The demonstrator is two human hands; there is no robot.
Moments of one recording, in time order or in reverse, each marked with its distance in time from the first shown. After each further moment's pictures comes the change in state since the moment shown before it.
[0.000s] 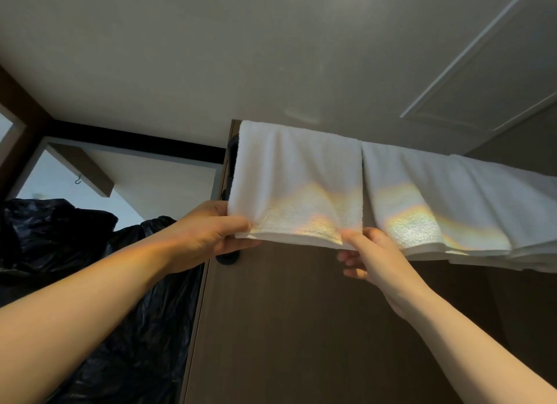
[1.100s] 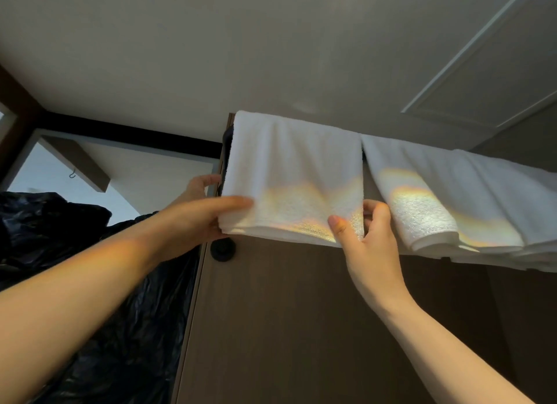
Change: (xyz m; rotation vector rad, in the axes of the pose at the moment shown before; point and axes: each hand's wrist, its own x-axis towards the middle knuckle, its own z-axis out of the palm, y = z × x) left_hand 0.026 -0.008 -0.018 0.020 0.099 0.105; right_hand 0.004 0.007 0.018 -0.075 0.256 -0.409
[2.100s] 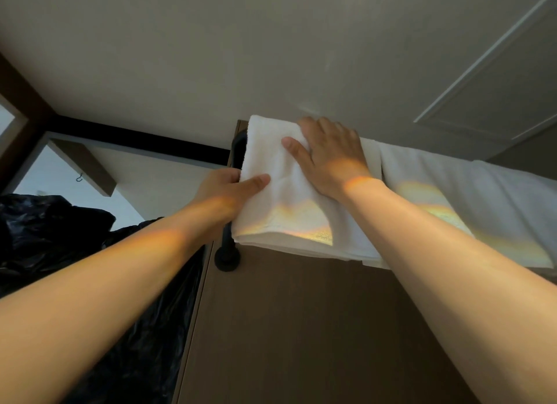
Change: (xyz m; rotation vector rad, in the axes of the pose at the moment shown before) left_hand 0.036 0.011 0.018 0.209 0.254 0.154; right_hand 0.126 -0.071 0.055 -0.953 -0.177 -0.552
